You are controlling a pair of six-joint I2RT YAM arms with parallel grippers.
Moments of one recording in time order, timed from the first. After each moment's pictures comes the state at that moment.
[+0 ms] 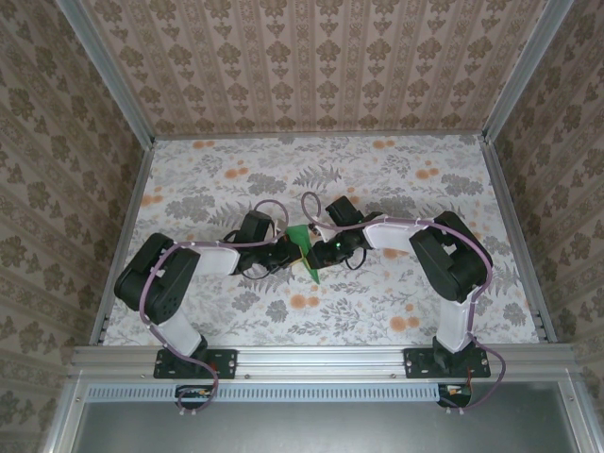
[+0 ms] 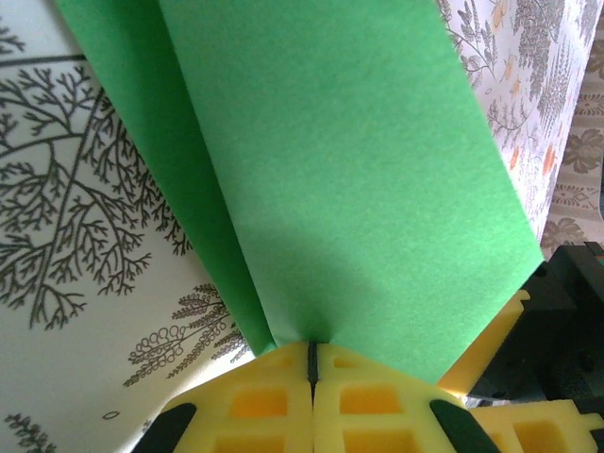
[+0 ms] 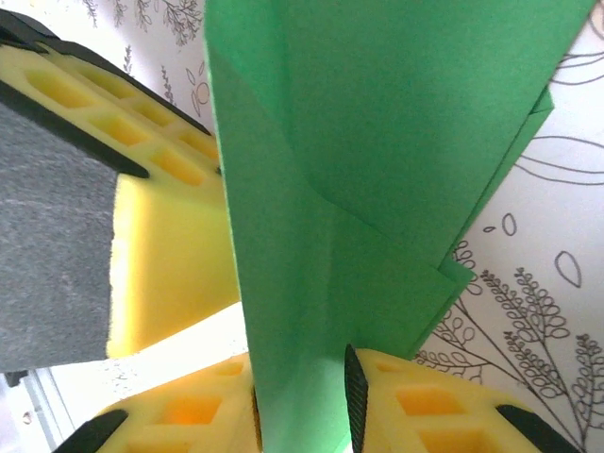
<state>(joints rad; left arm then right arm) -0.58 1.67 0.65 0.20 0.57 -0.95 0.59 1.90 1.07 -0.30 -0.58 0.24</state>
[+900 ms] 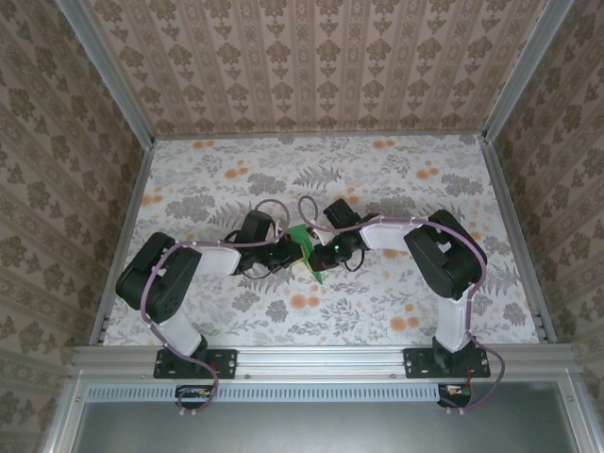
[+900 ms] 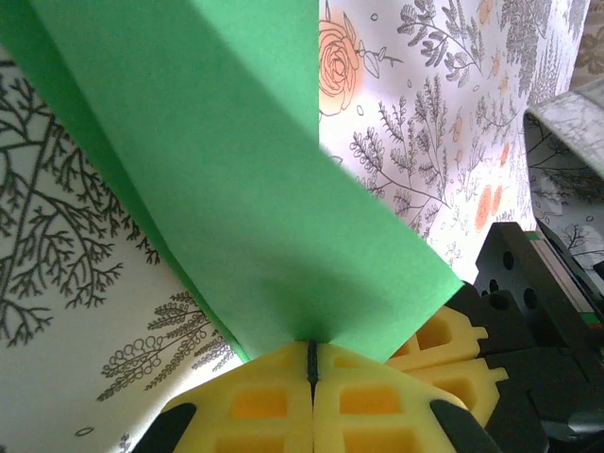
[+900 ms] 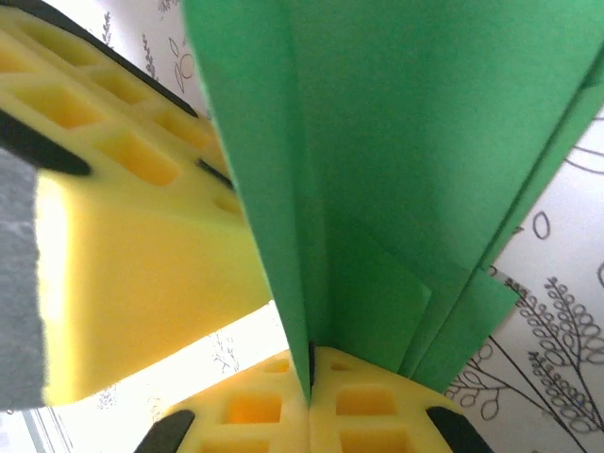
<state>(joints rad) -0.58 1.68 0.65 0.23 0.58 -0.95 0.60 1.93 1.08 -0.30 -0.60 0.21</state>
